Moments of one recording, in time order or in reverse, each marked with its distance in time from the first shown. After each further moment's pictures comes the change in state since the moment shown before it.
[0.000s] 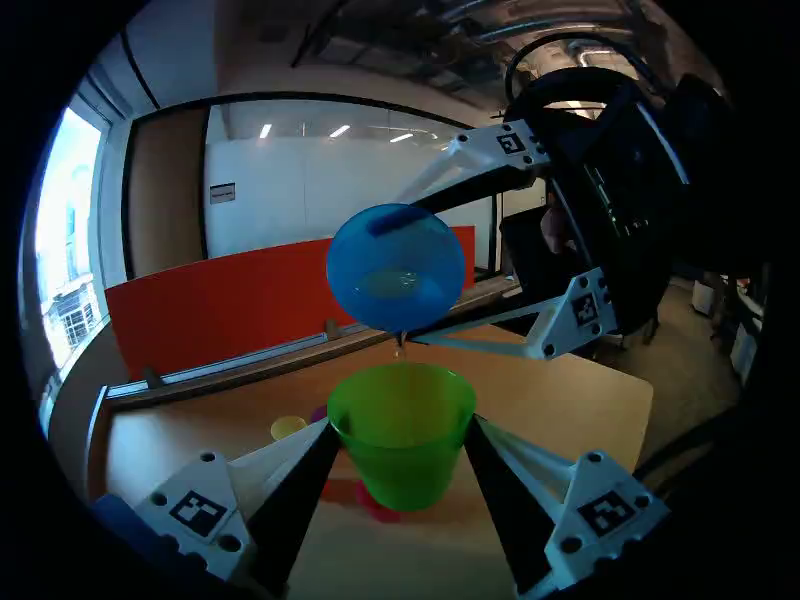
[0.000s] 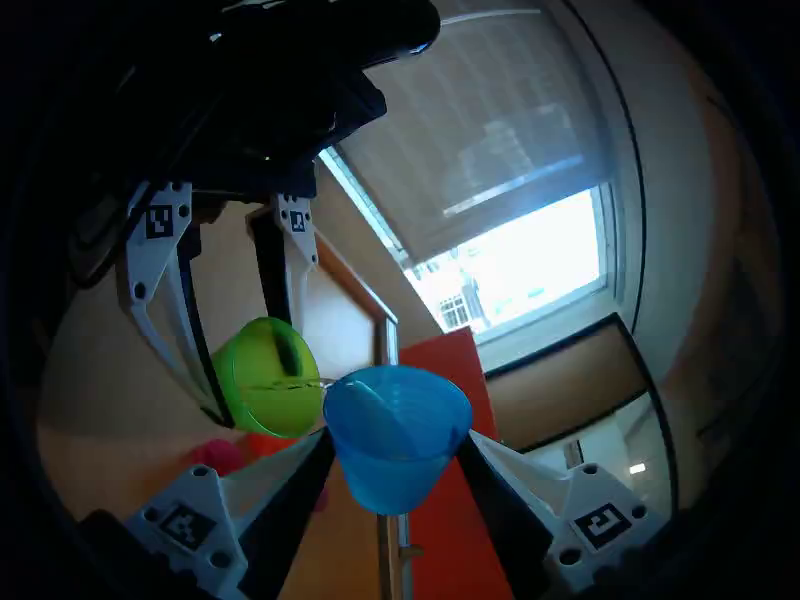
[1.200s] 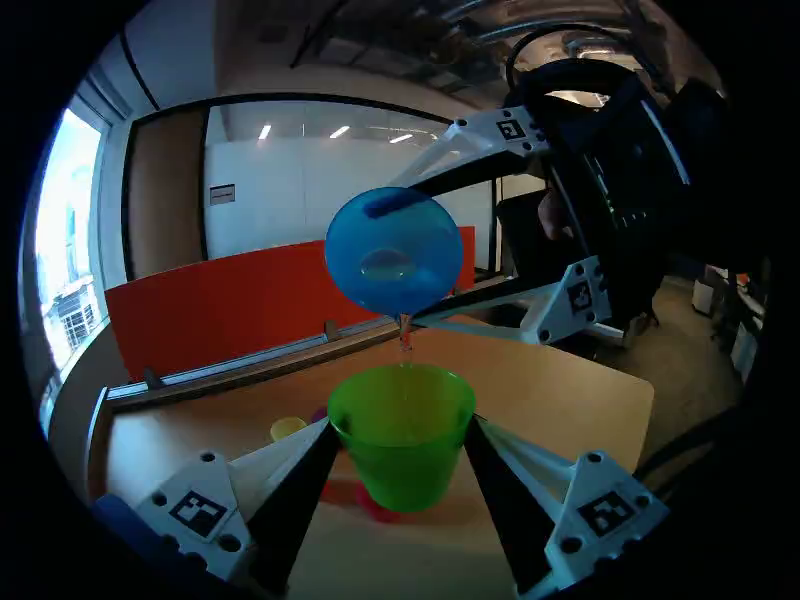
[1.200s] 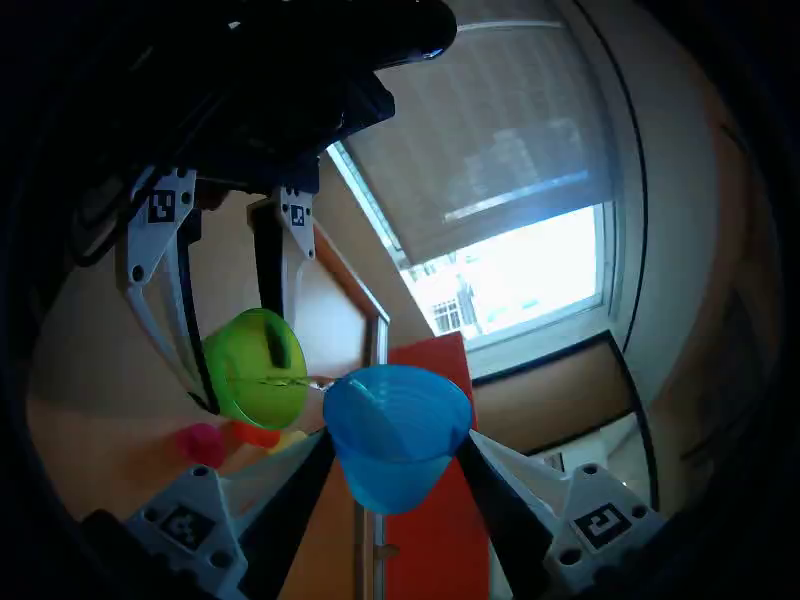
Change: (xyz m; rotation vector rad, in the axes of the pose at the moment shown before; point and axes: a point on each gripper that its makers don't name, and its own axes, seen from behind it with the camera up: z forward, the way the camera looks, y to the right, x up) left arm 0.001 0.000 0.002 0.001 0.002 0.004; right arm -0.006 0.016 0.001 -0.022 0.000 -0.084
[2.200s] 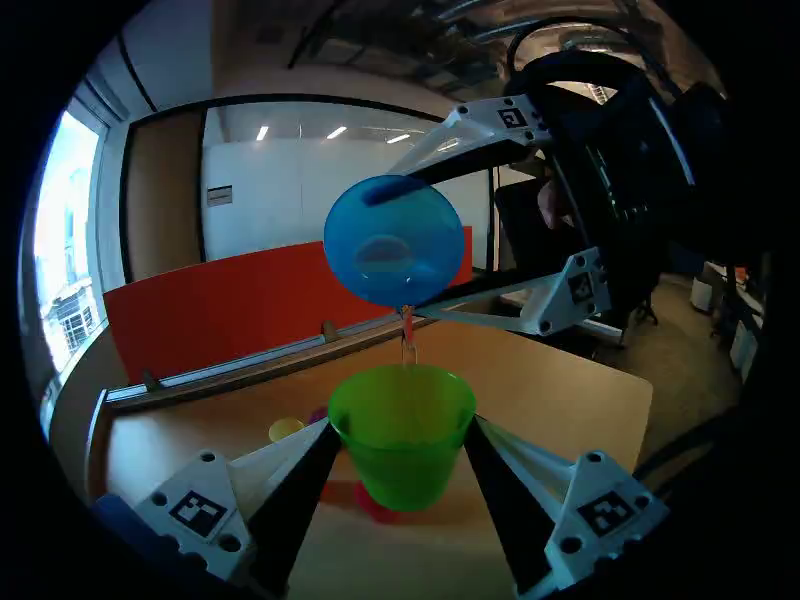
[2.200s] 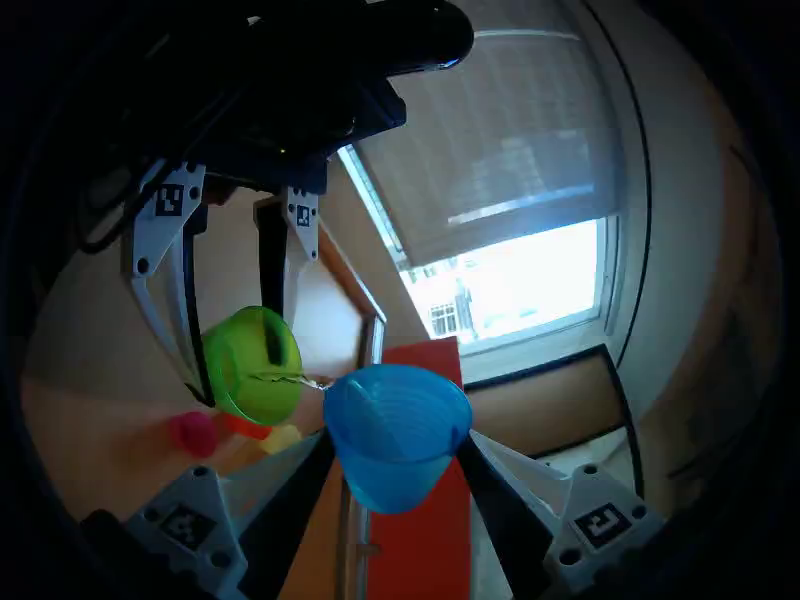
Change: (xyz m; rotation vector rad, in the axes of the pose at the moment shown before) left arm 0.000 0.004 0.001 -0.007 0.001 0.007; right arm 0.000 0.008 -0.004 -0.011 0.001 -0.063
